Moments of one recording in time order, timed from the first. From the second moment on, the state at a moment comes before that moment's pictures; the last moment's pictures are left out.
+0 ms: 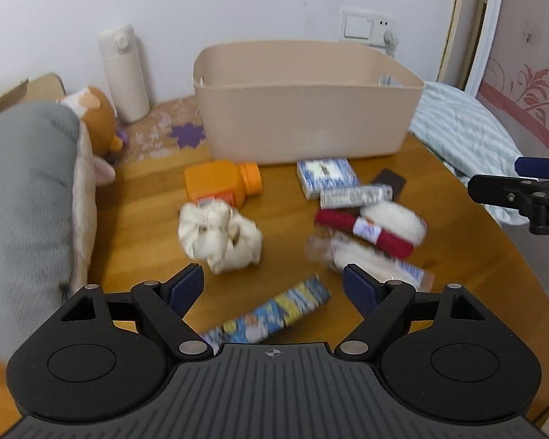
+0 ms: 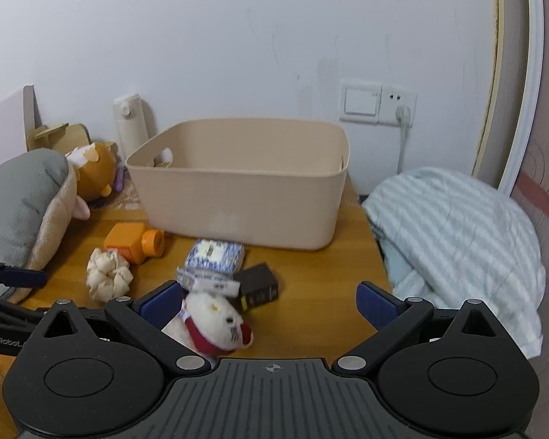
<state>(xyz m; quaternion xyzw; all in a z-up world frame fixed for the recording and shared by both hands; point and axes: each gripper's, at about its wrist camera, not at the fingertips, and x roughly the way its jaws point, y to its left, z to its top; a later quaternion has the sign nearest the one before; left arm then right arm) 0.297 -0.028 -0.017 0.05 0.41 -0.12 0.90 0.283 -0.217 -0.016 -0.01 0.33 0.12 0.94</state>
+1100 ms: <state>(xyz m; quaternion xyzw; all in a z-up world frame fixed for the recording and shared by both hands) 0.330 -0.009 -0.079 0.06 0.47 -0.11 0.87 0.330 -0.175 -0.088 -0.07 0.42 0.15 0.89</state>
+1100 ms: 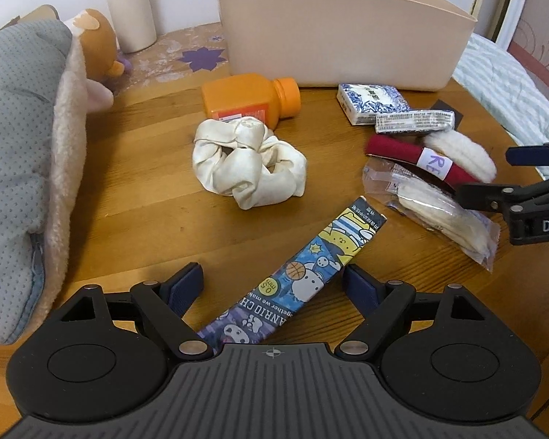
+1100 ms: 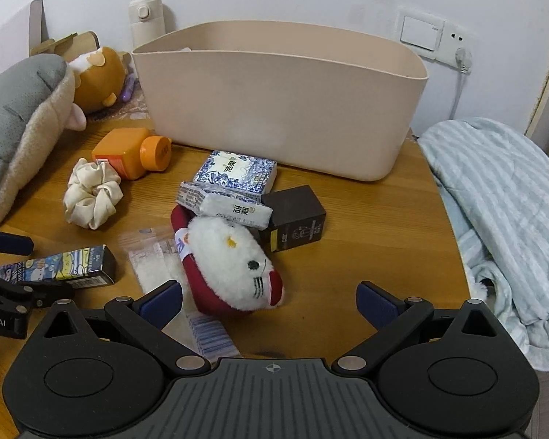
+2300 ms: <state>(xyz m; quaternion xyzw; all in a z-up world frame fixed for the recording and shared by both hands) 0.310 0.002 -0.072 0.02 0.44 -0.11 0.89 0.327 -0.165 -0.086 -0.06 0.41 0.17 0.89</state>
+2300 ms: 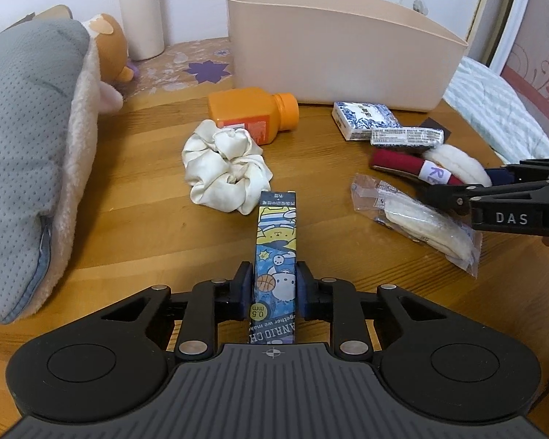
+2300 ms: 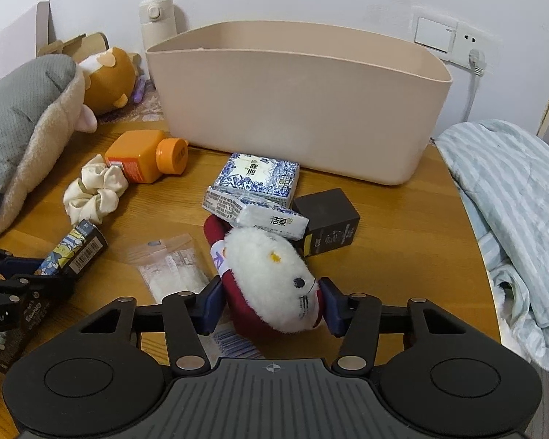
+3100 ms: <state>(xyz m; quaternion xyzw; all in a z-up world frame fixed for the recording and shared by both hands) 0.282 -0.004 -0.015 0.02 0.38 -0.12 0.92 0.290 -0.174 -0.020 -0.05 0.35 0.17 0.92</state>
